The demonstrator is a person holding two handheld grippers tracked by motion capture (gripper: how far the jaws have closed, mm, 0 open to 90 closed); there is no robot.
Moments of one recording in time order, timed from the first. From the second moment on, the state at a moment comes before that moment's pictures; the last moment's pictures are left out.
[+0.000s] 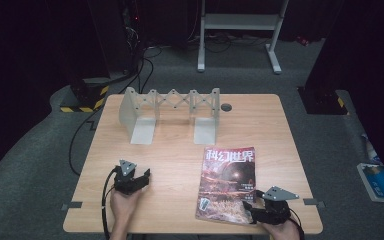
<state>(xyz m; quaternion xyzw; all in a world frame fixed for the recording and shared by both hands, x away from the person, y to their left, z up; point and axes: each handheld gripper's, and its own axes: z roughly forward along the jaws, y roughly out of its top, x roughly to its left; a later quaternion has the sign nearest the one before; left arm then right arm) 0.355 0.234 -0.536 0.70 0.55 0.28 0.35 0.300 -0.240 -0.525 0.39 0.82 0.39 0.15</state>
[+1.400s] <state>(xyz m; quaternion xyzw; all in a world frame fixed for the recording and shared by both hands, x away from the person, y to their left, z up) 0.351 0.231 -0.535 0.72 0.54 0.25 0.37 0.325 -0.192 -0.524 0.36 0.84 0.39 0.12</state>
